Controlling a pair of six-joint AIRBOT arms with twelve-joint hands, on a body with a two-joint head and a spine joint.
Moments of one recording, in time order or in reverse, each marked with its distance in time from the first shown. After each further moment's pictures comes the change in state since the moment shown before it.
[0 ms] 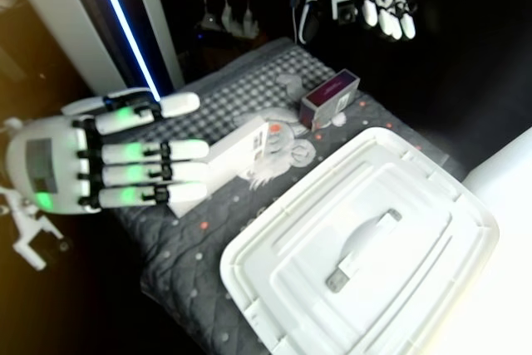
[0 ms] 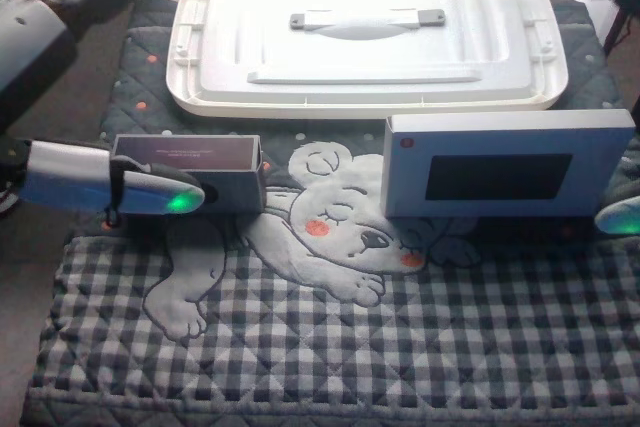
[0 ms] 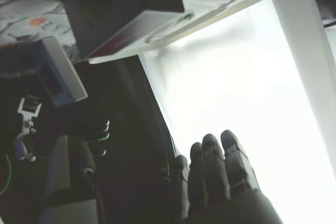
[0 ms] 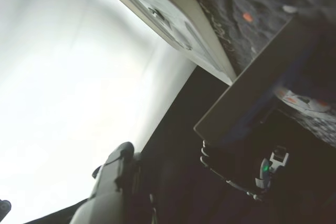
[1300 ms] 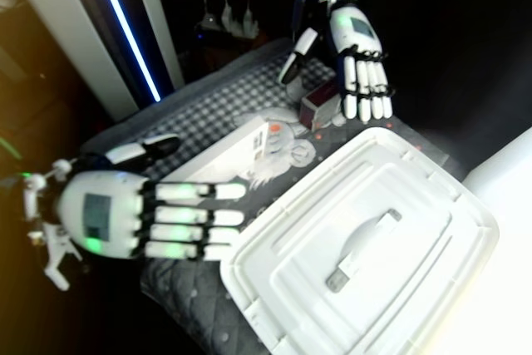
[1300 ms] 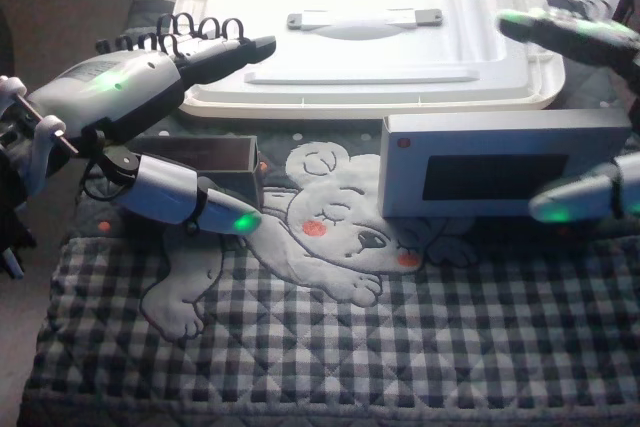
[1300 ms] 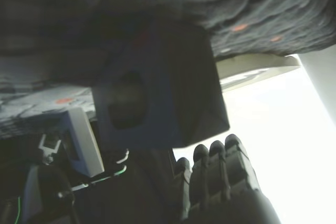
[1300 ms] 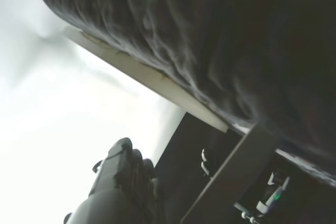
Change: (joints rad) left arm -0.135 -0.175 0.164 0.030 0.399 0.033; right arm 0.124 -0.128 0.169 -0.059 -0.291 0.032
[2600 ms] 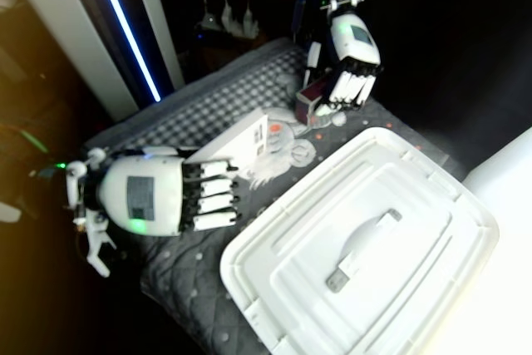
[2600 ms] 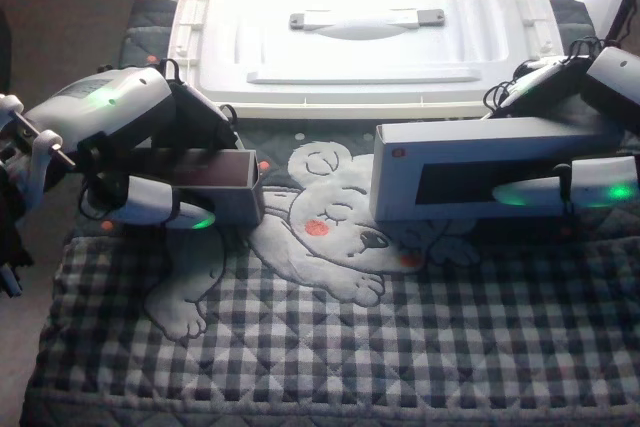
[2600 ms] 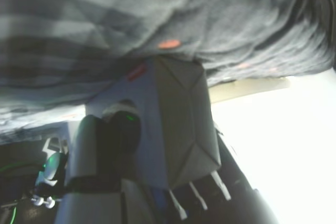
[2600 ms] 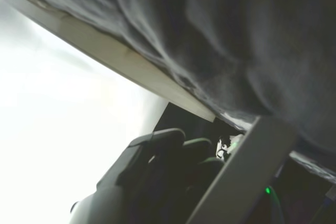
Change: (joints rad) left arm 0.044 -0.021 0.020 -0.055 -0.009 -0.002; right arm 0.015 -0.048 0.013 -0.035 -0.029 0.026
